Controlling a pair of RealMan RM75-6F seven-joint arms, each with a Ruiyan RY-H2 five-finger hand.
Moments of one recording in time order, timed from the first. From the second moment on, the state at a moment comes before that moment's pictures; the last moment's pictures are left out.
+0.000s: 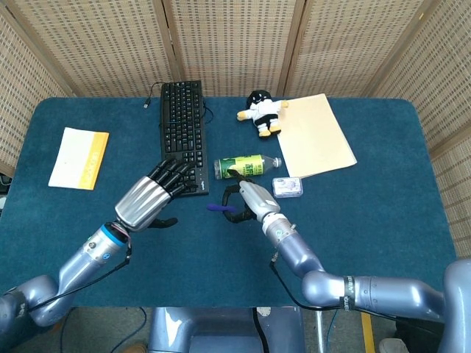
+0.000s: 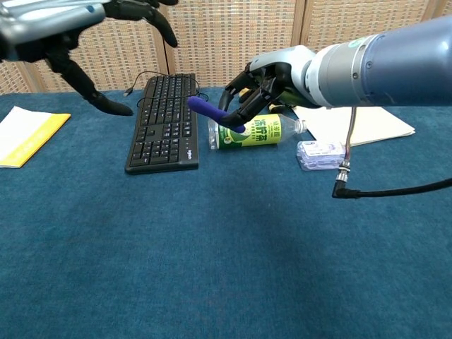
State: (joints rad) left arm -0.67 -1.30 -0.24 -1.69 1.61 1.06 0.17; right arm 1.03 -1.47 0.42 -1.80 -0.36 0.87 -0.24
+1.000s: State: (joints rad) left arm -0.79 -1.58 -0.22 -1.48 1.55 1.09 0.25; right arm 1.04 -1.47 0.36 -1.78 -0.38 0.87 -0.18
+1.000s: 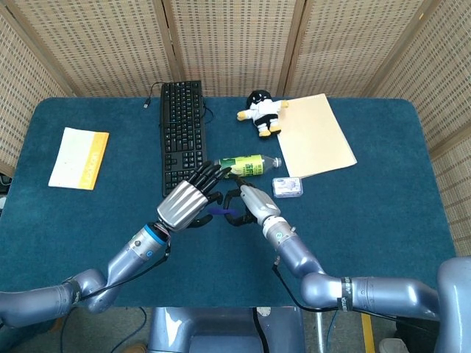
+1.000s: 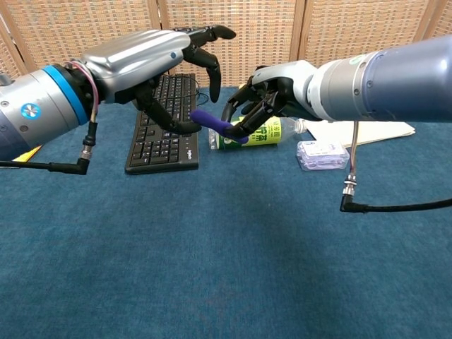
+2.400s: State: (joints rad) left arm -0.84 -1.63 -0.20 -1.45 1.47 1.08 0.30; right arm 1.05 -1.47 0.33 -1.78 -0.42 0.85 -0.13
